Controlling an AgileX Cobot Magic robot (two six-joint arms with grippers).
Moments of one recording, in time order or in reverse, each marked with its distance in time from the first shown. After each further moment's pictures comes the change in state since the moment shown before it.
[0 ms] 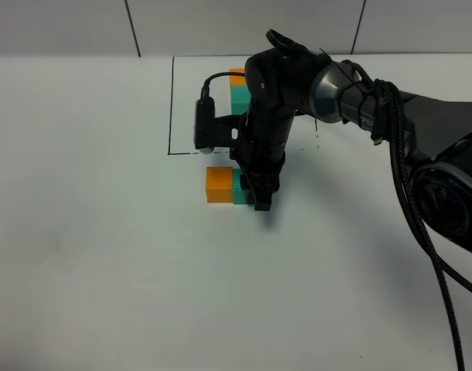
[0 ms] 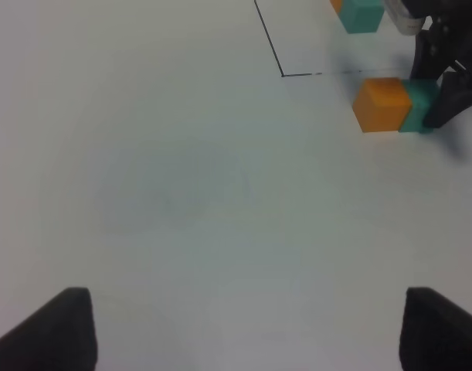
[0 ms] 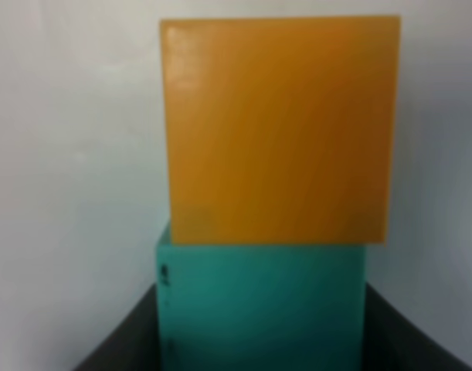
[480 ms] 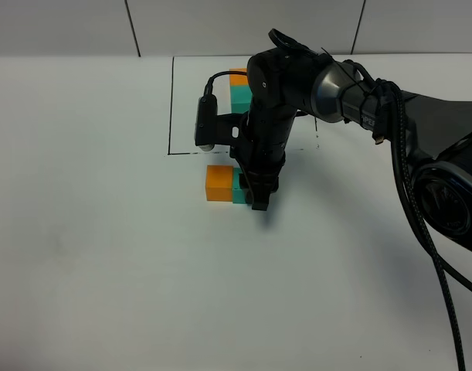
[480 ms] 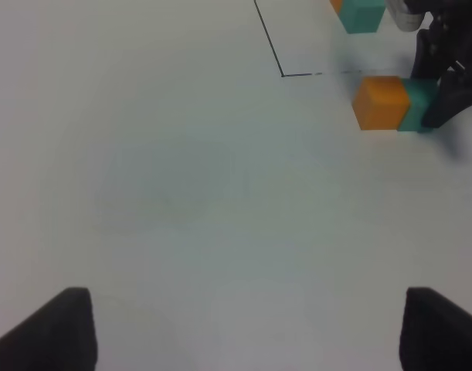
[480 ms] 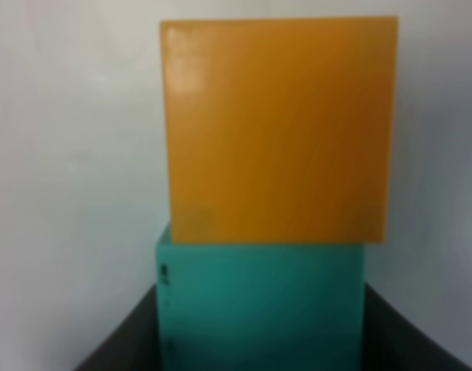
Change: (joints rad) left arm 0.000 0.000 0.000 0.000 0.000 0.000; right arm -0.002 -0.002 0.006 0.020 -0.014 0.033
